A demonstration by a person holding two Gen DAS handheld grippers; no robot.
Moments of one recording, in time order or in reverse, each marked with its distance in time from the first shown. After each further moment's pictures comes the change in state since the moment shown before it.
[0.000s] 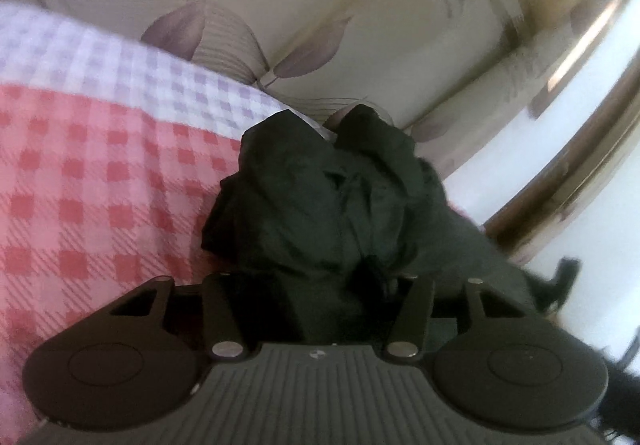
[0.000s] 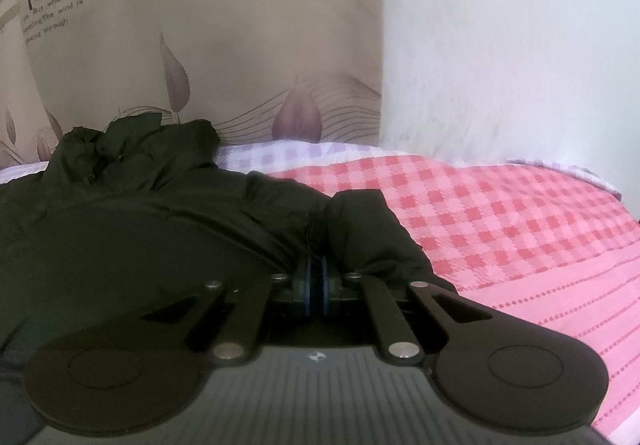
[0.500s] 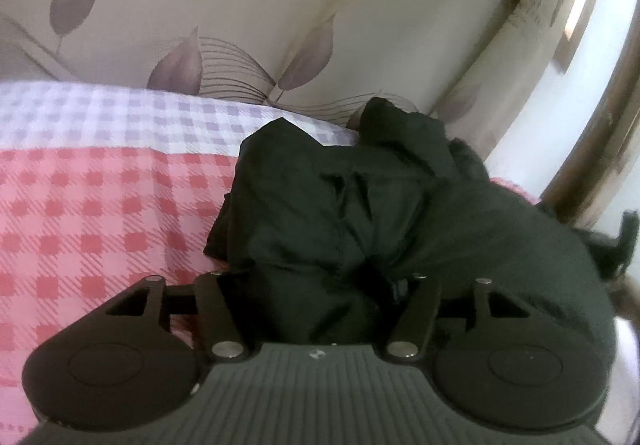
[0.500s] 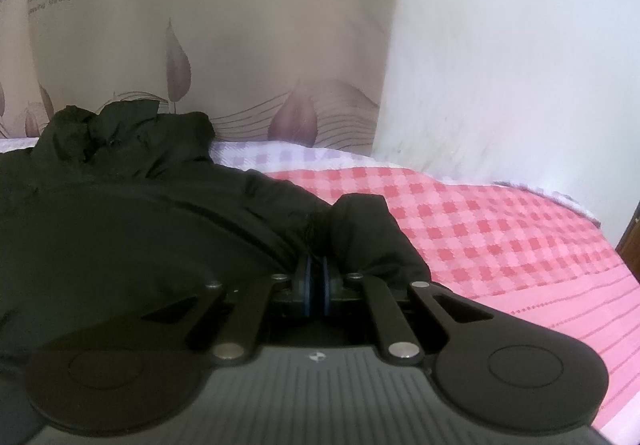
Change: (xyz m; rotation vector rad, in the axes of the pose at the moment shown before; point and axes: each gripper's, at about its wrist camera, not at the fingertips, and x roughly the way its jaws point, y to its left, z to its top) left arm 0.003 -0.033 -0.008 0.183 -0.030 0.213; right arm -0.001 0.014 0.000 -0.088 -0.012 -0.080
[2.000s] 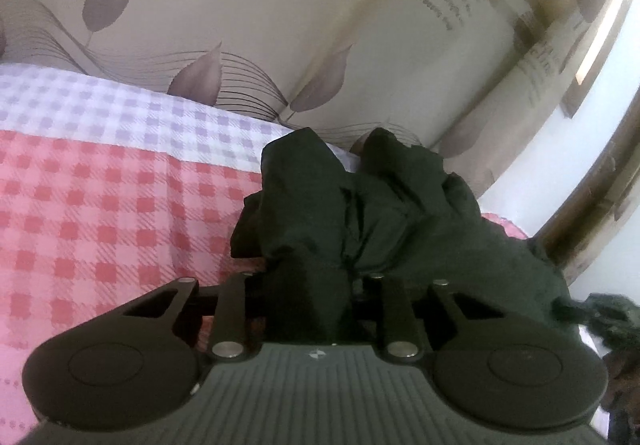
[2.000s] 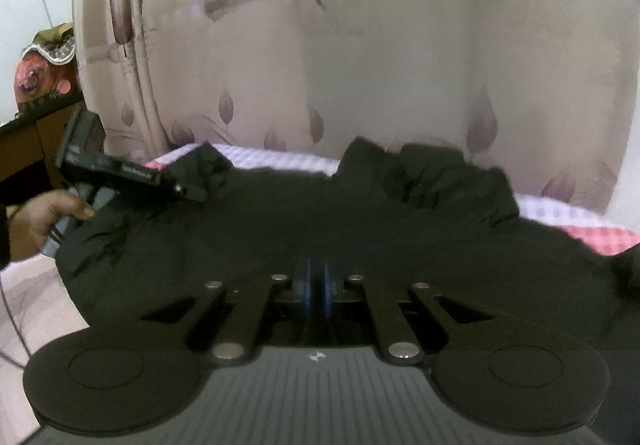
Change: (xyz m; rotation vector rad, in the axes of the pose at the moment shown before) left arm -0.032 -0.007 0.012 -0.150 -0.023 -0.004; right arm -0.099 0.168 0.019 -0.129 -0.031 0.509
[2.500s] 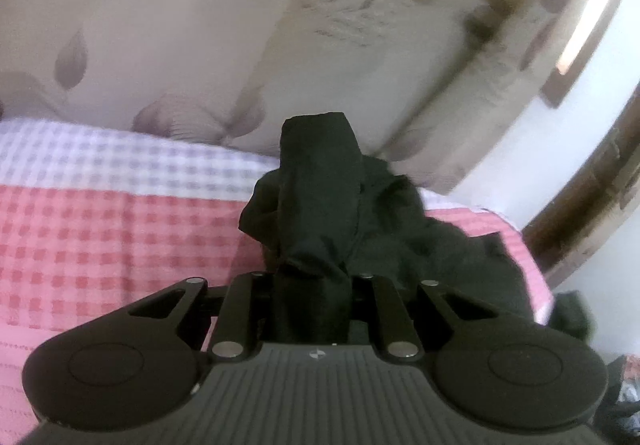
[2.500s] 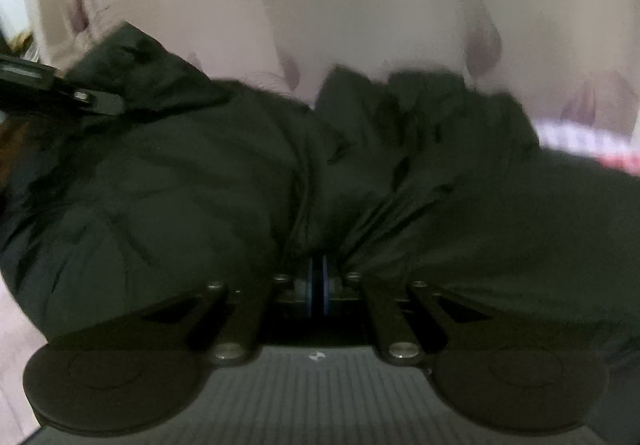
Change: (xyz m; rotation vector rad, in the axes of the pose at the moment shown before) left arm -0.045 -0.125 0.060 0.026 0.101 0.067; right arm 0.050 -0.035 -0.011 0.220 0.136 0.050
